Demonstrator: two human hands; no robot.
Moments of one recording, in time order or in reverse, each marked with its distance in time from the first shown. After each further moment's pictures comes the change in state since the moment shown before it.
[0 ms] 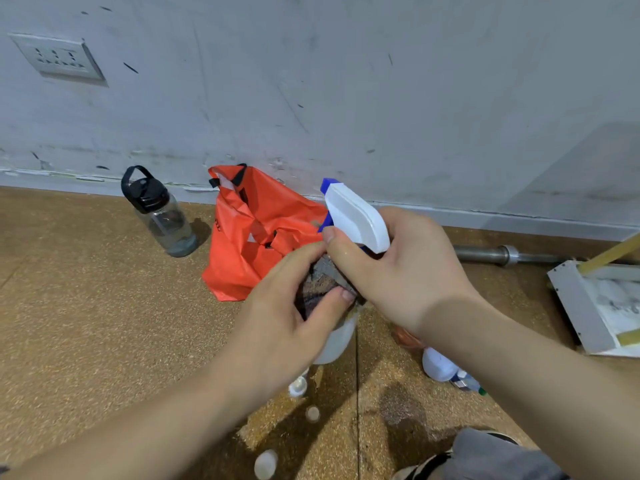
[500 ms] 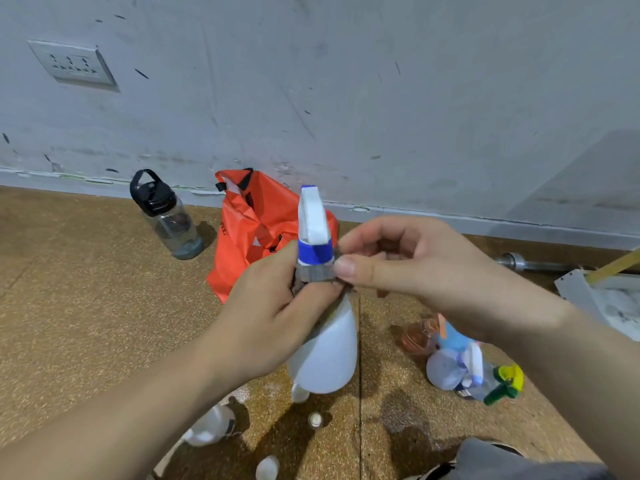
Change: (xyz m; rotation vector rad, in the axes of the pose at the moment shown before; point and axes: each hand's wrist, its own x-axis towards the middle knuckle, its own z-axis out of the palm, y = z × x) left_hand 0.018 0.004 -0.024 0.070 -0.058 0.097; right_hand 0.011 0.001 -0.026 0.394 -0.421 0.094
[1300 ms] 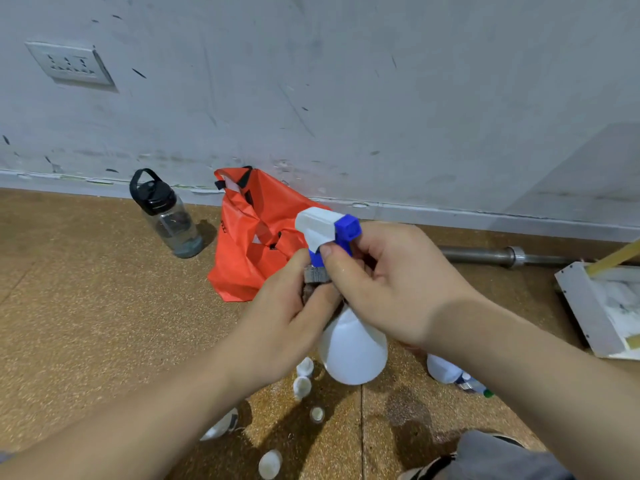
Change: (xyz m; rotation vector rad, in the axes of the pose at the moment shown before) left_hand -0.009 -0.006 0.020 -0.171 -0.079 -0.139; right_hand -0.004 0.006 0.030 -0.489 0.181 -0.299
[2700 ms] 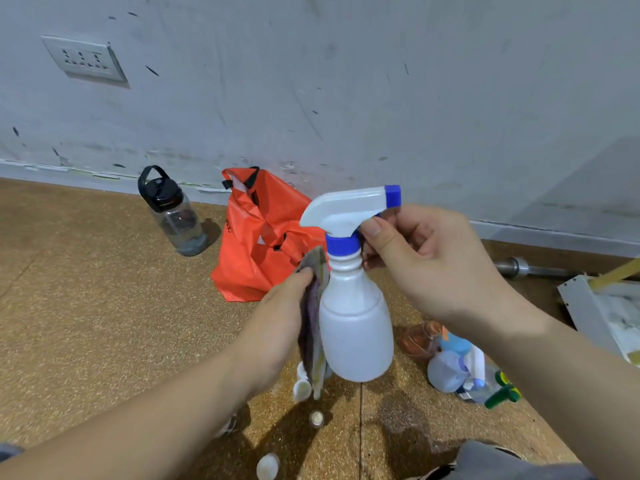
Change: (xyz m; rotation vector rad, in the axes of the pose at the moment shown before) left_hand 0.003 -0.009 0.007 -0.555 0.231 -0.513; right_hand 0.014 0.025 -0.008 0.357 0.159 0.061
